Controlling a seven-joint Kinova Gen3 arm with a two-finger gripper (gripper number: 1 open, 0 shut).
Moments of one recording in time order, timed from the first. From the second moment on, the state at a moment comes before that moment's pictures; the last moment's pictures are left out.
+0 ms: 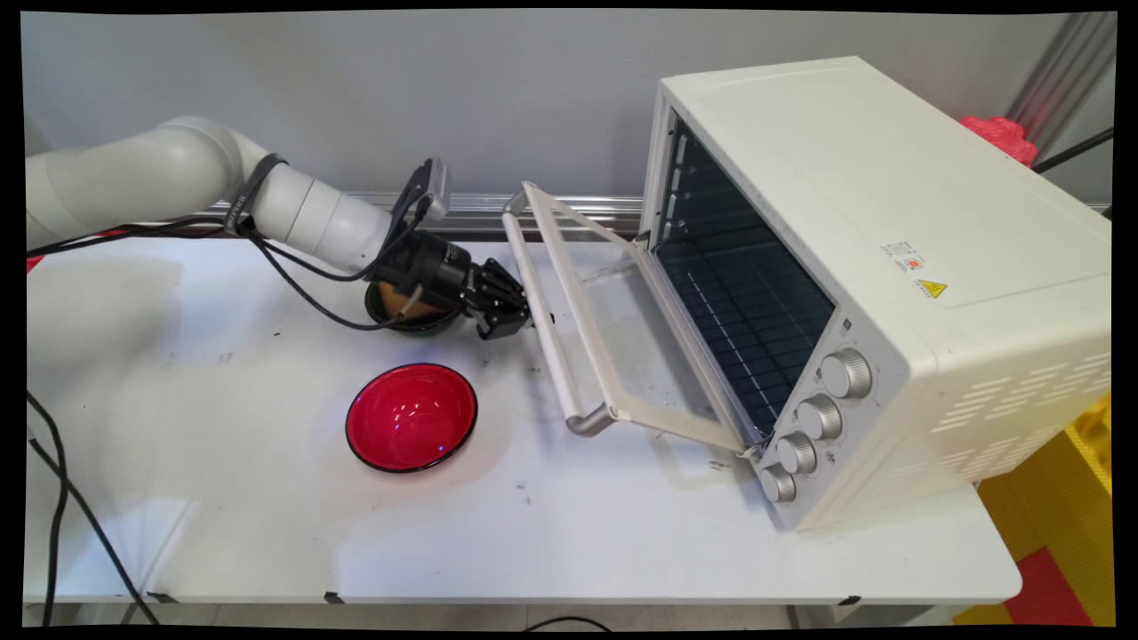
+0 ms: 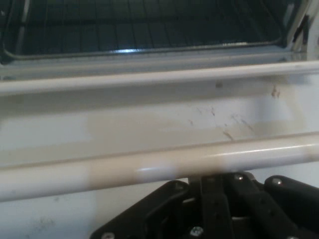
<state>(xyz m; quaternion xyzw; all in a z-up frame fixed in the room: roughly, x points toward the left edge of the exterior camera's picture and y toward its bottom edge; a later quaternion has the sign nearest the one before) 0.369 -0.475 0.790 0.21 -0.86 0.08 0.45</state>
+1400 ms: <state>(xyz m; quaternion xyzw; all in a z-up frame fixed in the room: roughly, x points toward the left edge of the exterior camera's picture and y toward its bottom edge) 0.317 -0.519 0.835 0.23 -0.84 0.10 0.49</state>
